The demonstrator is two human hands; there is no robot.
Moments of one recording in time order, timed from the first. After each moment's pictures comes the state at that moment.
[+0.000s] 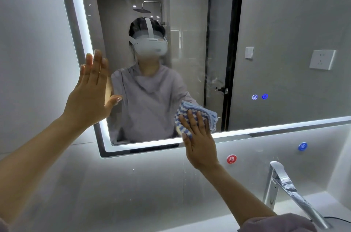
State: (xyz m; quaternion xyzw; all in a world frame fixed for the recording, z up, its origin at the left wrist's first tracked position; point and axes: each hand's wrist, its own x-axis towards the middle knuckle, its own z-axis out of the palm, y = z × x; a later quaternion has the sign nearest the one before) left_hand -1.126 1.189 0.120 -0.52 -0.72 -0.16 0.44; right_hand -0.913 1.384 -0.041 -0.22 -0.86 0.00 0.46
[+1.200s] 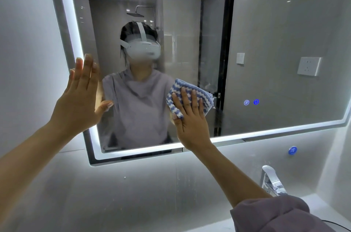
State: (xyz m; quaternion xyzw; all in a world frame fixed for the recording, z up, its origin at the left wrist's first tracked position) left_hand -1.132 1.192 0.115 -0.52 -0.71 -0.16 0.45; right_hand -0.925 1.395 0.029 -0.22 -0.86 -0.08 0.46
